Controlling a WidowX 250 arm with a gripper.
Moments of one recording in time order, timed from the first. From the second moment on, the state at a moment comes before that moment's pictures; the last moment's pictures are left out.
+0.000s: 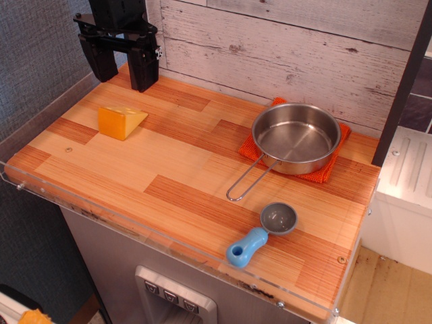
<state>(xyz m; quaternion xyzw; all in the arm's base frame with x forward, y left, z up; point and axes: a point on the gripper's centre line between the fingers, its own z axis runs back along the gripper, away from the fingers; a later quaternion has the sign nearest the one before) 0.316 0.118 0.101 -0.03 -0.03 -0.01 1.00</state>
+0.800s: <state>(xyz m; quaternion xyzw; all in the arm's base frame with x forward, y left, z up) 0.338 0.070 0.078 -0.08 -0.03 0.00 1.00</state>
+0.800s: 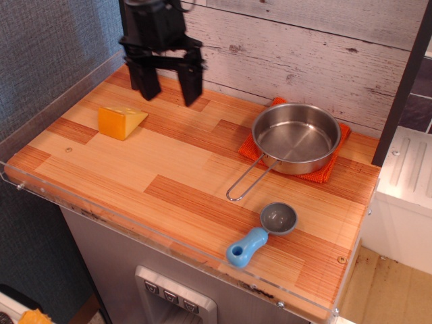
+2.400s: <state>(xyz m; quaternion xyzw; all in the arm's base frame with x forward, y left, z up) 0.389 -0.013 0.030 0.00 -0.02 -0.12 0.99</state>
